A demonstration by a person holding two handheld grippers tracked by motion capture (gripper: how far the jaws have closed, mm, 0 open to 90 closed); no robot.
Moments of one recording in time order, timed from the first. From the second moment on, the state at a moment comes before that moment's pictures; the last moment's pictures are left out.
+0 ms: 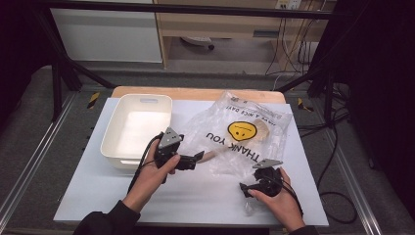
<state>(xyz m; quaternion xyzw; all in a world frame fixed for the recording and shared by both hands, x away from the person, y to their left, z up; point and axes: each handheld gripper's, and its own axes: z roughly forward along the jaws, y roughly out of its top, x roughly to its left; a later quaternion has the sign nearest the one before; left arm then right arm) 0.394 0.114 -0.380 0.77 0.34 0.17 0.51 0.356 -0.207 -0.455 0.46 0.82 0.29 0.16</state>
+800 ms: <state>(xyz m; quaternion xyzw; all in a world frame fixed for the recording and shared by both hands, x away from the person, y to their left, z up) 0.390 0.112 -0.378 0.77 0.33 0.17 0.52 0.360 -0.219 -0.445 0.45 0.82 0.30 0.17</state>
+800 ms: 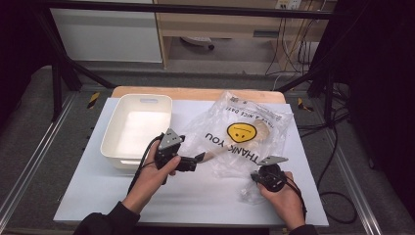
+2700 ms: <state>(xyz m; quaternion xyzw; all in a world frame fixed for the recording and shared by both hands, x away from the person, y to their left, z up) 0.386 0.088 -0.460 0.84 0.36 0.16 0.37 0.356 -0.289 -0.440 0.52 0.79 0.30 0.14</state>
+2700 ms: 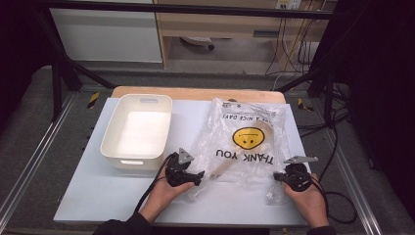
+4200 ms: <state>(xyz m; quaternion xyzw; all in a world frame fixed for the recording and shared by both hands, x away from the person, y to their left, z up) 0.370 0.095 -0.455 0.85 0.34 0.15 0.37 0.348 -0.275 -0.428 0.49 0.78 0.33 0.21</state>
